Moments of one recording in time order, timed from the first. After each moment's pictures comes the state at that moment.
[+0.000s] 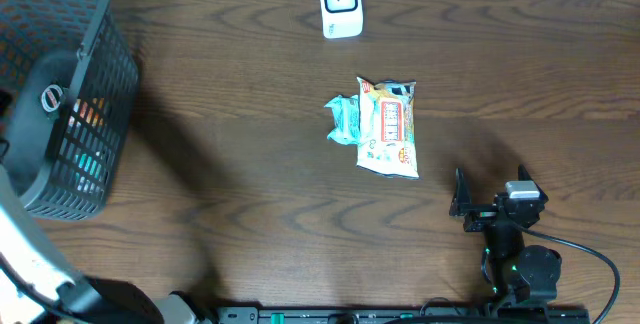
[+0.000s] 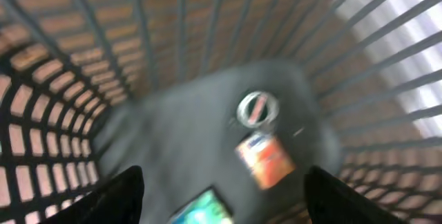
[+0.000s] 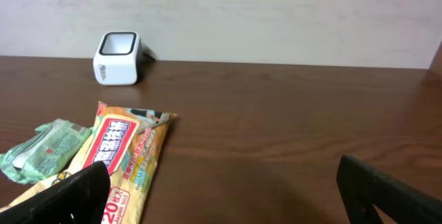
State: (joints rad) left arm 0.75 1.50 1.52 -0.79 -0.01 -0.36; right arm 0.02 0.02 0.01 -0.07 -0.03 -0.01
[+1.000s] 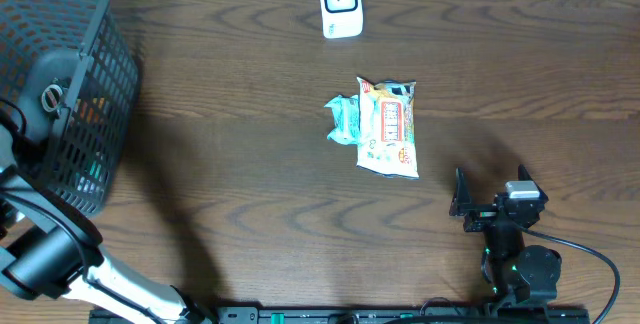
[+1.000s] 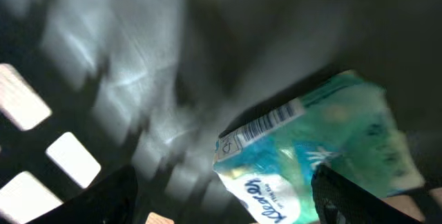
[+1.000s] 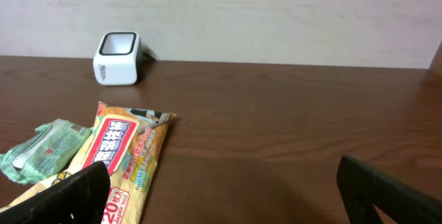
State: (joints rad) left arm 0.77 1.99 1.52 -1.17 -0.01 -0.28; right arm 0.02 0.02 0.01 -0.07 -0.02 -0.01
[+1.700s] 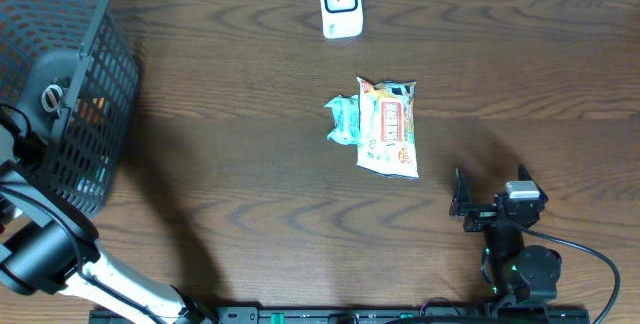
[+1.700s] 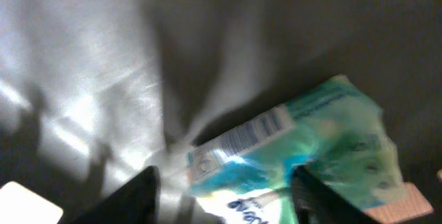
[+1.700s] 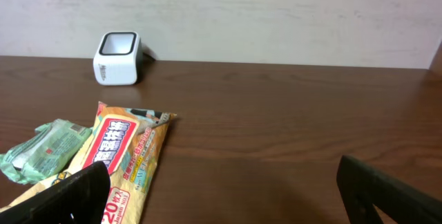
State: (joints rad) left arm 0.77 2.02 1.51 -1.15 0.07 -0.11; right arm 0.02 0.02 0.01 -0.07 -0.03 -0.01
